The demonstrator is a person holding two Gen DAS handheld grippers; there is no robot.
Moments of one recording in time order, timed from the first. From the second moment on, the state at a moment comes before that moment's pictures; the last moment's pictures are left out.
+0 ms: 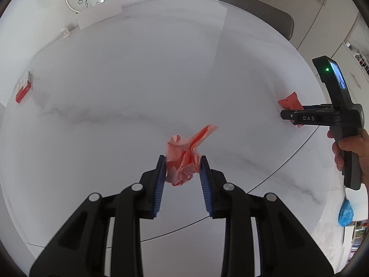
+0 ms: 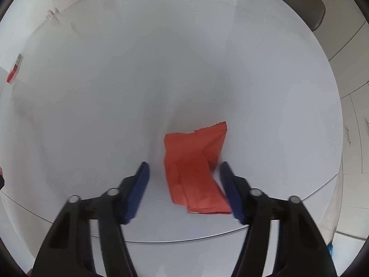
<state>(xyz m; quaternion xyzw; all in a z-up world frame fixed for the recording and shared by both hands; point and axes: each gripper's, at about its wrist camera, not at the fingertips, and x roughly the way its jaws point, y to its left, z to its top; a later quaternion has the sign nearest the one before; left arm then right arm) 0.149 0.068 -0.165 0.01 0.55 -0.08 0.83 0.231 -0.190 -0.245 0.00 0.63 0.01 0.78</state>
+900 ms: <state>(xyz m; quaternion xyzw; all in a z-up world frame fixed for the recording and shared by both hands) 0.022 -0.049 -0.105 0.09 0.50 -0.25 0.82 -0.057 -0.219 -0.131 0.14 0.54 -0.05 0.83</state>
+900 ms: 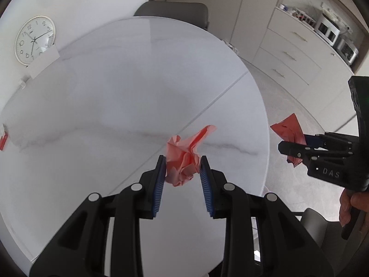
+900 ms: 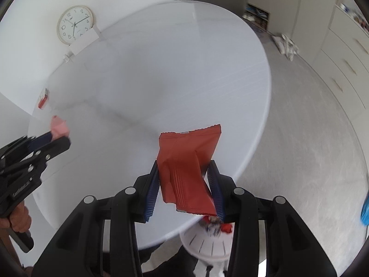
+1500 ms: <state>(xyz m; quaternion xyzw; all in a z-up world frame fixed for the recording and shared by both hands) -0.093 -0.184 -0.157 0.21 0.51 -0.41 0.72 -0.196 -0.272 -0.165 0.21 0.54 -0.14 0.80</state>
